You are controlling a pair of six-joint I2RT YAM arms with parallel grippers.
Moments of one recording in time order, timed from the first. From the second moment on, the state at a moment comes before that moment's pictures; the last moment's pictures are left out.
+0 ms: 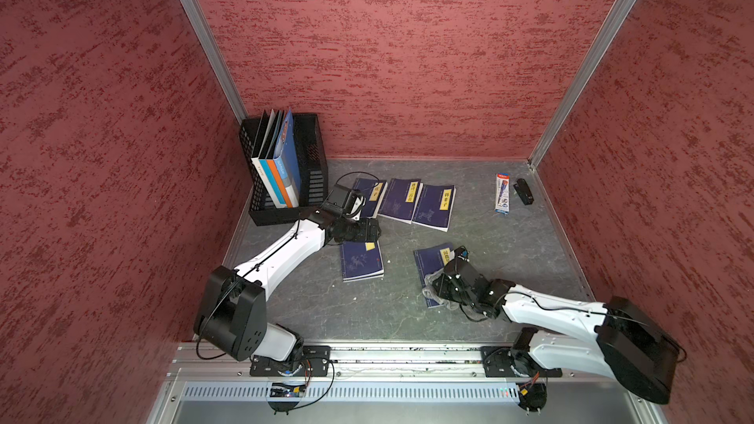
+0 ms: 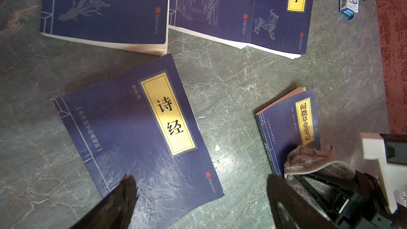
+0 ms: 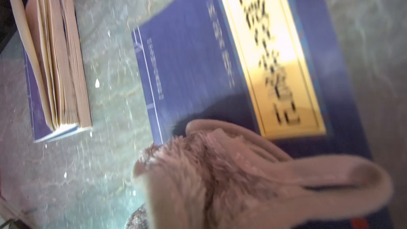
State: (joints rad) left arm -0.44 1.46 1.08 -0.62 0.22 -0.37; right arm 0.87 1.16 0.40 -0.20 0.07 1.07
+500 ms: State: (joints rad) left arm -0.44 1.46 1.08 -0.62 0.21 -0.37; right arm 0.85 1.17 0.41 -0.24 0.10 1.13
